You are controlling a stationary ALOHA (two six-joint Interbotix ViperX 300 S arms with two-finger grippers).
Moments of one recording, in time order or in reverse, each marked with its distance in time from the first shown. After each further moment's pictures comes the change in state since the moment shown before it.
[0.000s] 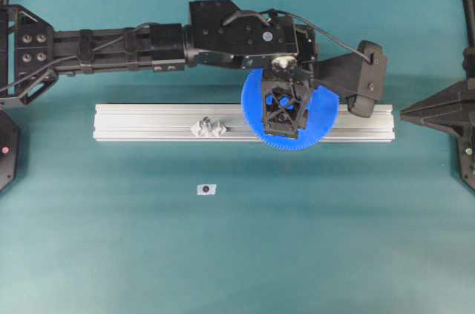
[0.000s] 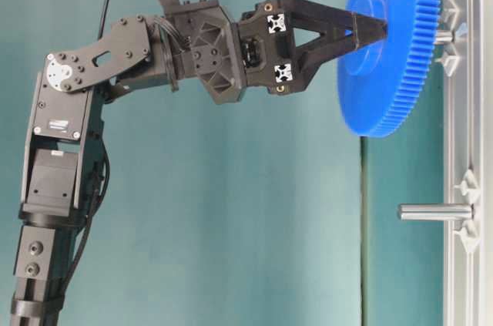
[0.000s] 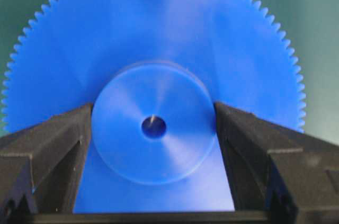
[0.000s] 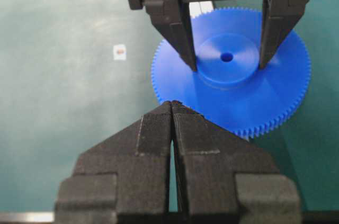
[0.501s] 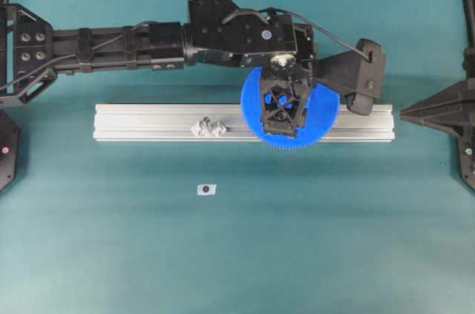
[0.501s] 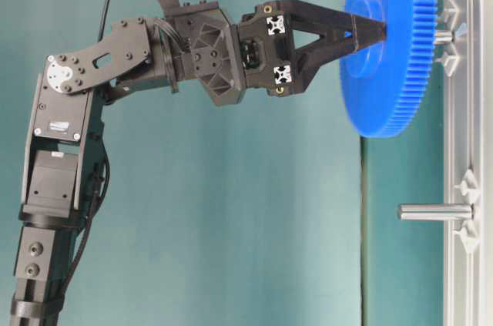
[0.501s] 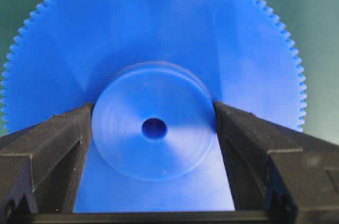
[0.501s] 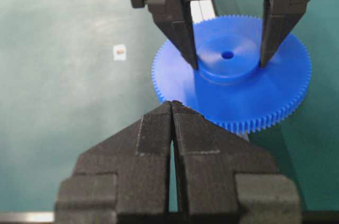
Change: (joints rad) left arm 0.006 -0.005 0.006 -0.002 0.000 -0.003; right arm -0.002 0.000 0.000 0.000 0.000 0.000
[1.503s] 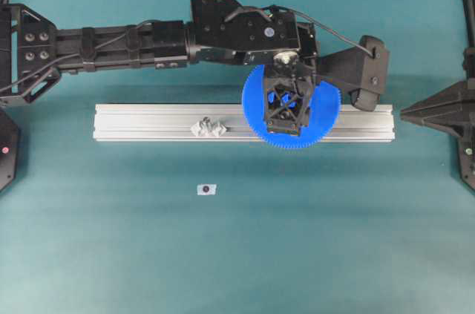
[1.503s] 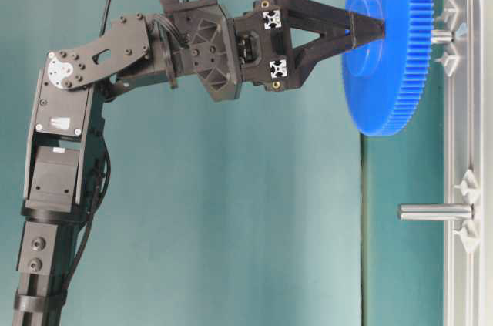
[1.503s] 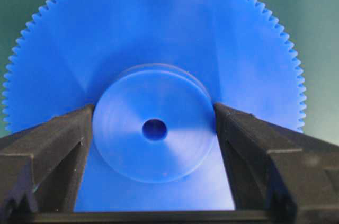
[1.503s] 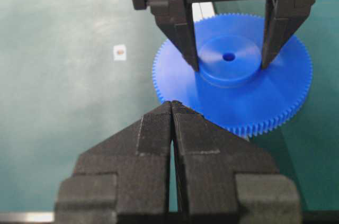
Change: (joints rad) left arm 0.003 0.009 -0.032 0.000 -0.003 -0.015; right arm 0.000 0.000 0.000 0.000 0.000 0.002
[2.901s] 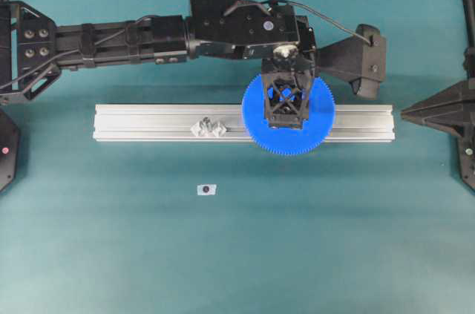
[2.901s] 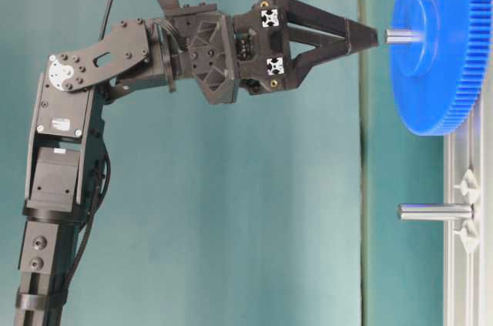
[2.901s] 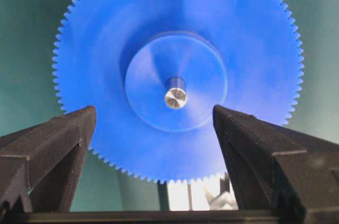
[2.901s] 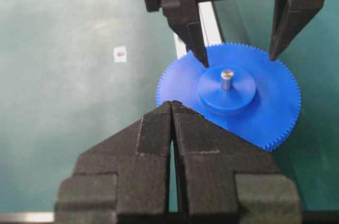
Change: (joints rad) left arm 0.011 0.000 -0.005 0.002 0.018 -0.064; right arm 0.000 -0.006 0.000 0.000 0.000 0.000
